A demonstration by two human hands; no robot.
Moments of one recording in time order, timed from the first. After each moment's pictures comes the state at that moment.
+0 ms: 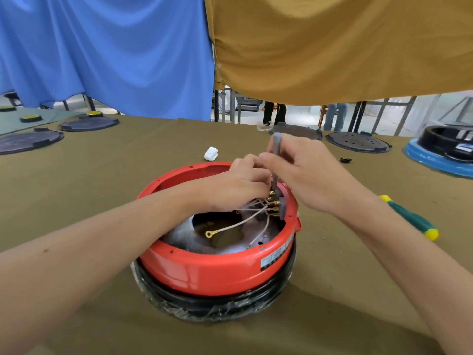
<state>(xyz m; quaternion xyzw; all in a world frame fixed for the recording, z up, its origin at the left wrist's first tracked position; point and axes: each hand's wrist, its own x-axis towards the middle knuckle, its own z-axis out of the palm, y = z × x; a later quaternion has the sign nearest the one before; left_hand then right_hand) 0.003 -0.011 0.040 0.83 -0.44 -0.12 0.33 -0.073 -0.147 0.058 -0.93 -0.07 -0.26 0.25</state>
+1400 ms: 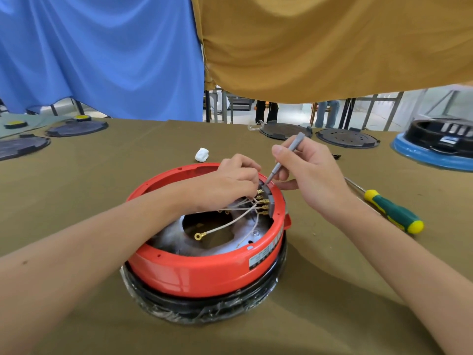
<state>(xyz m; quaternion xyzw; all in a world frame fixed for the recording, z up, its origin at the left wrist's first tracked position) 0.002 -0.006 0.044 0.83 -0.42 -0.16 0.33 -0.070 -0.170 0.034 -0.79 -0.01 -0.27 0.55</state>
